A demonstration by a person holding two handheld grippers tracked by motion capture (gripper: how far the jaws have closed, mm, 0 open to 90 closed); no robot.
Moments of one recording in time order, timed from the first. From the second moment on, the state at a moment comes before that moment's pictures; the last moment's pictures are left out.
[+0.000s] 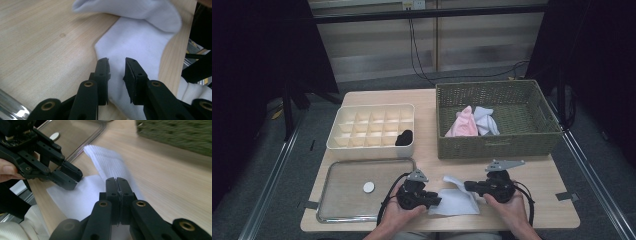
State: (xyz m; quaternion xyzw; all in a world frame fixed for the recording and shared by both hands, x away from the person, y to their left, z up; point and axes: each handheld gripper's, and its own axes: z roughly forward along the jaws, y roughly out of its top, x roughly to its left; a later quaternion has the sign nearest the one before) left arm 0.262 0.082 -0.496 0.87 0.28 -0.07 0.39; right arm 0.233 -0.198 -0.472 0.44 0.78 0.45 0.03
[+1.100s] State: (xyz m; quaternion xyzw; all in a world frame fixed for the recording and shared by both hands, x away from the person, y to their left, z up) left arm 0.269 0.105 -0.485 0.86 0.31 -0.09 0.39; right arm 0.260 -0.282 -0.491 0.56 0.72 0.39 0.07
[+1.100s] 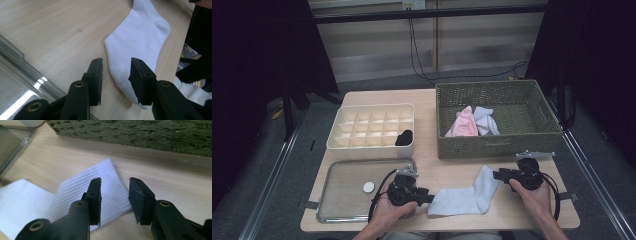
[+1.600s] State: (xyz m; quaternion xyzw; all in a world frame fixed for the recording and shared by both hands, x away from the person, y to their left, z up) left arm 0.264 0.096 -0.494 0.88 0.30 -0.10 0.36; right arm 0.260 -0.285 -0.498 0.57 0.73 0.37 0.08
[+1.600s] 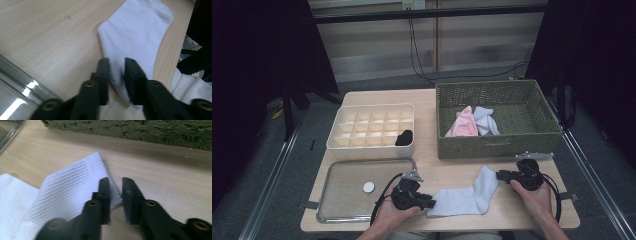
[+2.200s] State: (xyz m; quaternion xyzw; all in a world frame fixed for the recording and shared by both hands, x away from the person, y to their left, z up) left arm 0.277 0.102 -0.464 0.87 0.29 -0.04 0.39; right arm 0.215 -0.270 -0.474 0.54 0.73 0.41 0.07
